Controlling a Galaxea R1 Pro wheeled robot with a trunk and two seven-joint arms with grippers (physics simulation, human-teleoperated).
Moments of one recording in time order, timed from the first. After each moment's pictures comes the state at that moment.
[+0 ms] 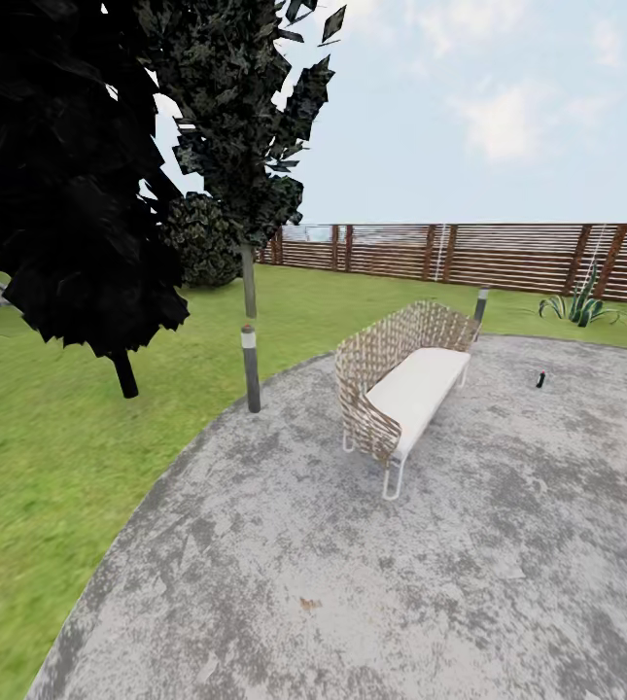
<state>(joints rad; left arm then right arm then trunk) 0.00 0.00 0.00 0.00 0.00 0.00 0.00 0.00 0.00 0.00 0.00 0.00 0.00 0.00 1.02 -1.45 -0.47</state>
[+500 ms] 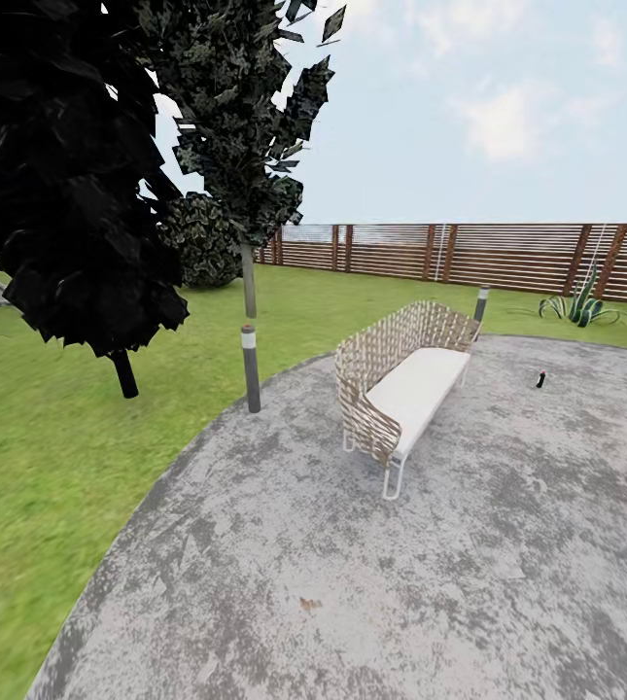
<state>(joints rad) 0.00 0.00 0.00 0.00 0.00 0.00 -0.01 0.00 0.05 0.00 -0.06 0.00 -0.01 0.00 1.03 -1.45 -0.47</state>
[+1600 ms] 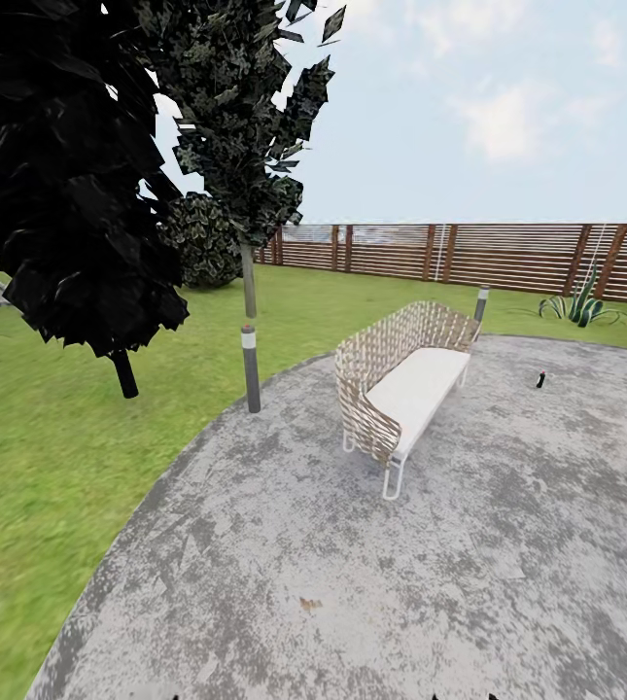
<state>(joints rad) -0.24 0.08 0.08 -0.34 0.01 -0.24 -0.02 -0.04 -0.04 -0.01 -0.60 0.00 -0.42 0.00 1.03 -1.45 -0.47</state>
